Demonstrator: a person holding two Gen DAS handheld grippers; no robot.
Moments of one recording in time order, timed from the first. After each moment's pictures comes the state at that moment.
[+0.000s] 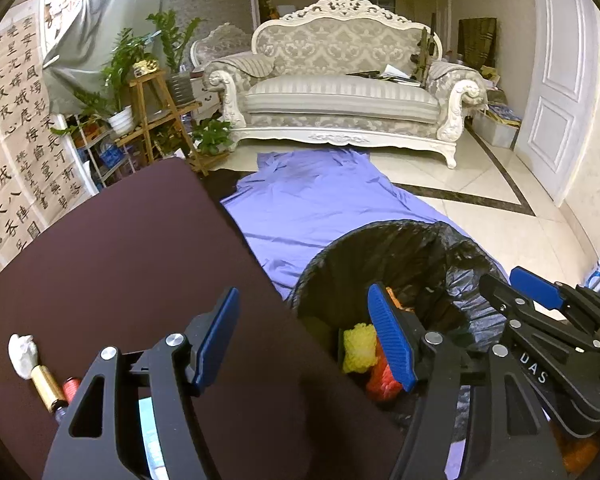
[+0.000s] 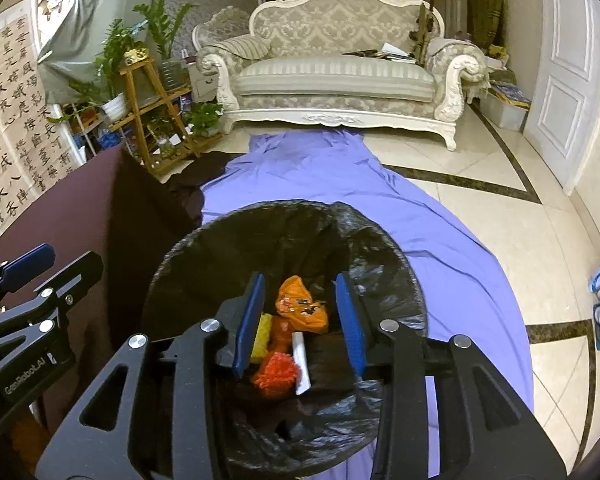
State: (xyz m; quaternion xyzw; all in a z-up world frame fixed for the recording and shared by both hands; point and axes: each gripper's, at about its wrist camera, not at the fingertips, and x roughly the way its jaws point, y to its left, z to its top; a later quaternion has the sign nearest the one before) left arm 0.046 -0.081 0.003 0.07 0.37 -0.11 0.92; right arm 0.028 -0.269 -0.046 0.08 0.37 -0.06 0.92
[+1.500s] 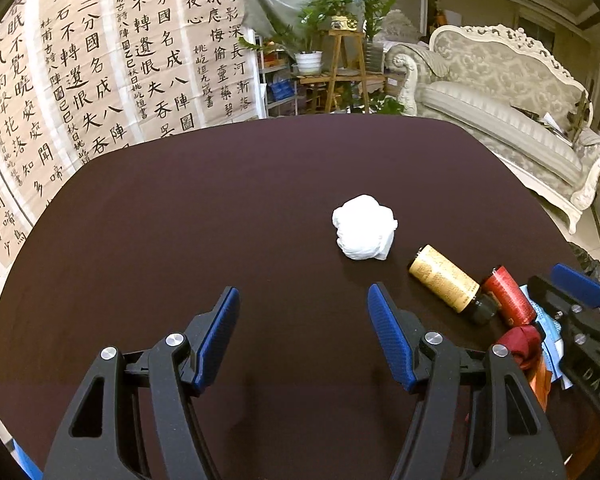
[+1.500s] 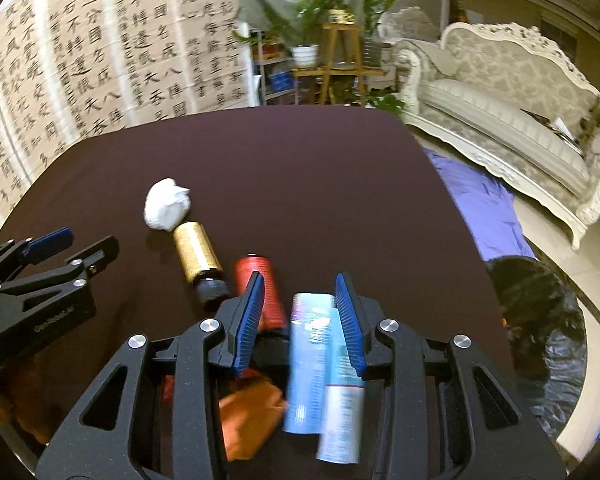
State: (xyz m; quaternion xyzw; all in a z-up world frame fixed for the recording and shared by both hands) left arm -0.026 0.175 -0.007 -0.04 0.39 0.13 0.91; right arm 0.010 -0.003 -0.018 -0.08 0.38 0.21 0.90
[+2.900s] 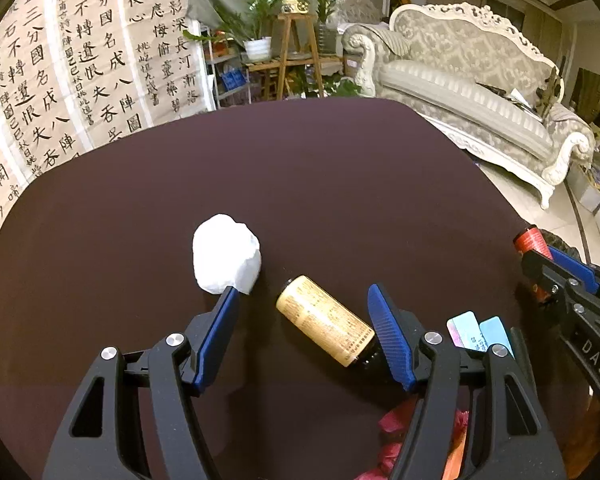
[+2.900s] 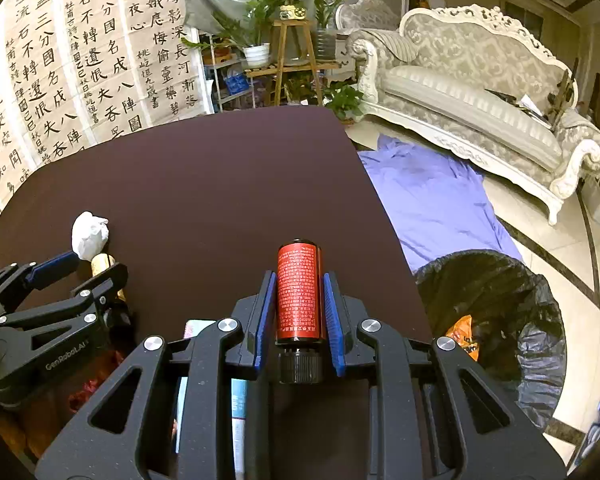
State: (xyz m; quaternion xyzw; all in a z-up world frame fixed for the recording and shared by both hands) left arm 0.027 0.124 -0.018 -0.03 0.42 0.06 0.90; right arm 0.054 -0.060 -0.020 -0.04 0.39 0.13 0.91
